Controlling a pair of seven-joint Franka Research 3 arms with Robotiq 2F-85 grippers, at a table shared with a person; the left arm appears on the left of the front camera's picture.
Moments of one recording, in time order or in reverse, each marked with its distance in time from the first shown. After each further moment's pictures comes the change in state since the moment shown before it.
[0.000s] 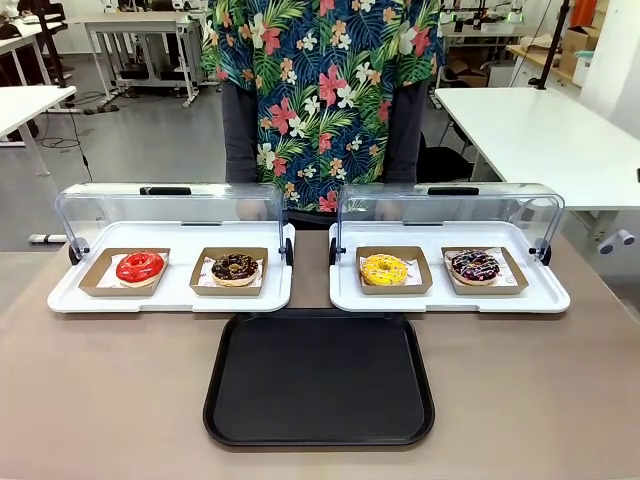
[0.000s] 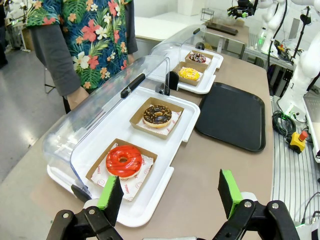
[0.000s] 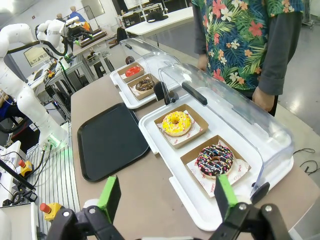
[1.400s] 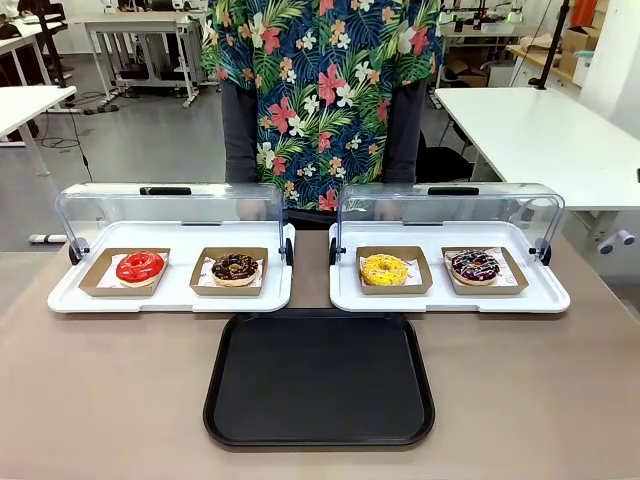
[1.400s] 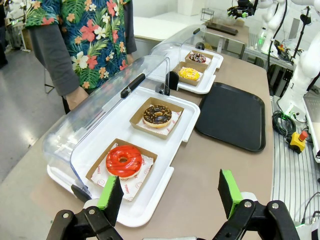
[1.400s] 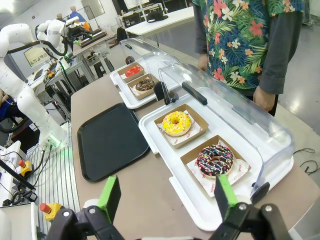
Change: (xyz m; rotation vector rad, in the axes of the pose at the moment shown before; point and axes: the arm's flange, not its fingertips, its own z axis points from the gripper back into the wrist) left arm 0.000 0.000 0.000 0.000 0.000 0.000; right arm 0.000 0.000 0.000 0.000 0.000 0.000
